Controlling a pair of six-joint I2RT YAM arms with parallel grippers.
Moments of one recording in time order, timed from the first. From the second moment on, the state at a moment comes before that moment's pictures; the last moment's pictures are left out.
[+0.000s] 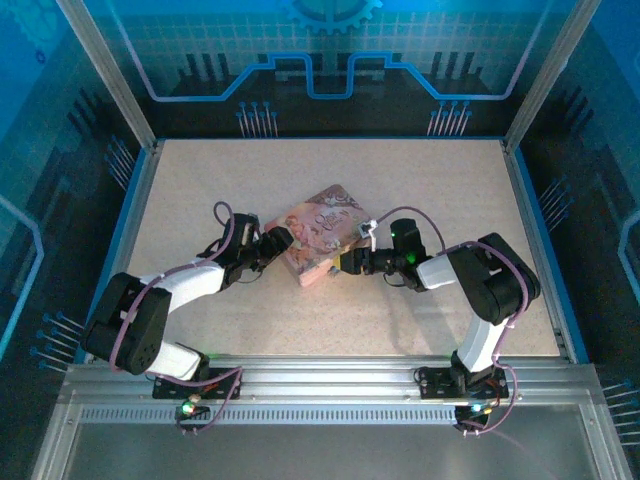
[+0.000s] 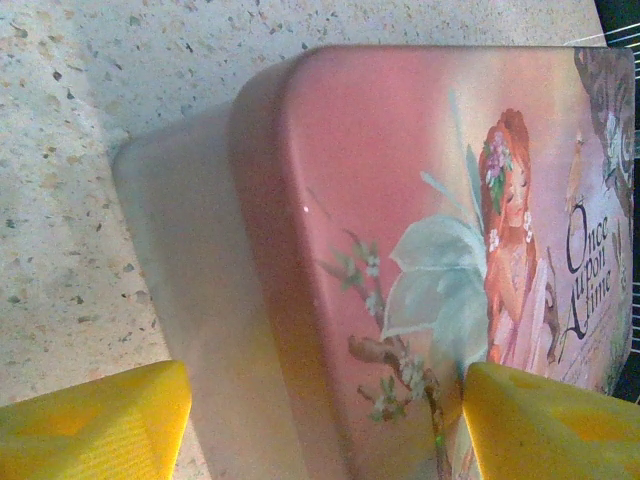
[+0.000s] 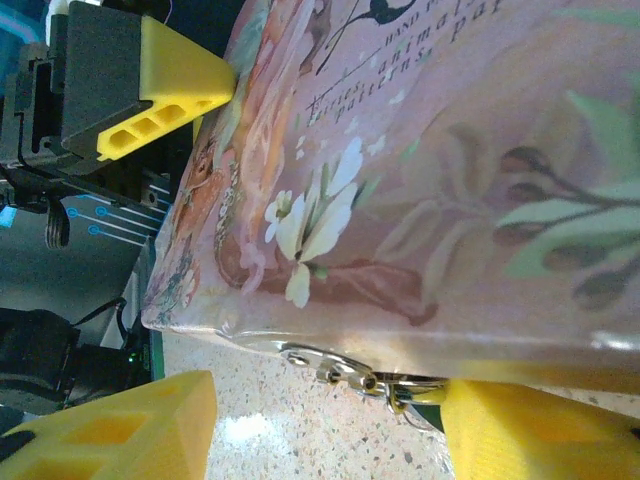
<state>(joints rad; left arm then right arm) -0.33 1.45 0.61 0.11 0.22 -1.01 0.41 1.78 0.59 0.64 -0.85 0.54</state>
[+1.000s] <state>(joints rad) -0.33 1.45 0.61 0.11 0.23 -1.01 0.41 1.77 0.58 0.57 -0.83 0.46</state>
